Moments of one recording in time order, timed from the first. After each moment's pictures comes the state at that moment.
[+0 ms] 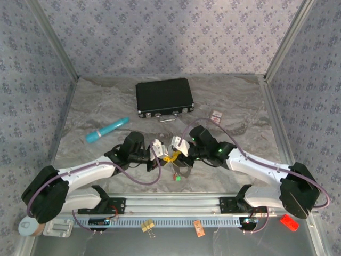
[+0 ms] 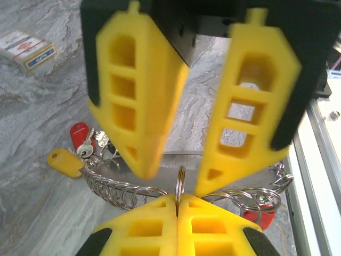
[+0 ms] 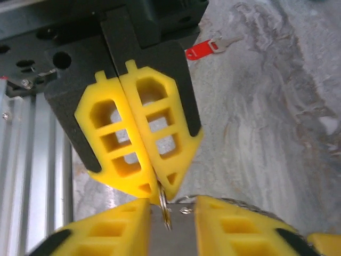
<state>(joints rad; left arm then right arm) -0.78 1.17 0.48 0.14 0.59 0.28 0.83 1.20 0.71 -0.23 -0.43 -0.27</state>
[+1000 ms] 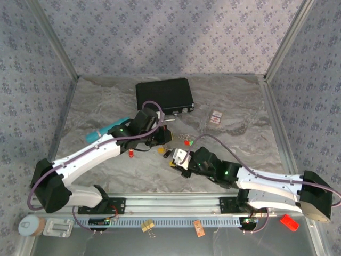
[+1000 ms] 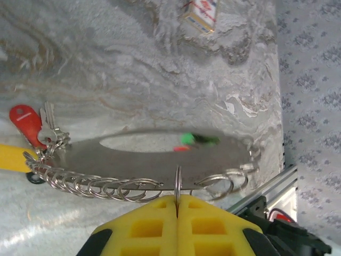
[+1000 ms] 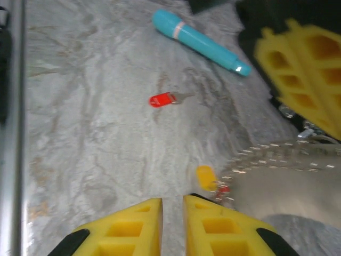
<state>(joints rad) -0.83 1.31 1.07 -0.52 0.21 -0.95 1.11 1.01 0.46 0.15 0.05 -0.23</state>
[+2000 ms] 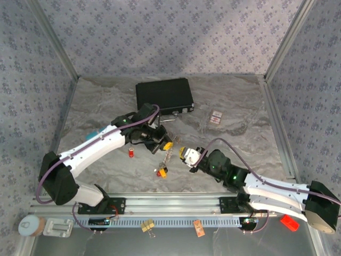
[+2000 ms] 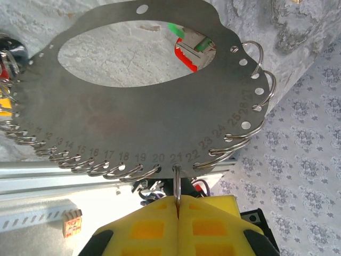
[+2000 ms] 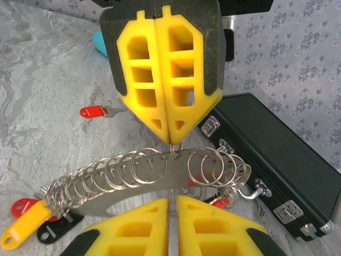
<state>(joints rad) -0.78 1.41 1.18 -0.76 0.48 -1.51 1.04 0.86 0.30 0.35 0.12 -0.44</state>
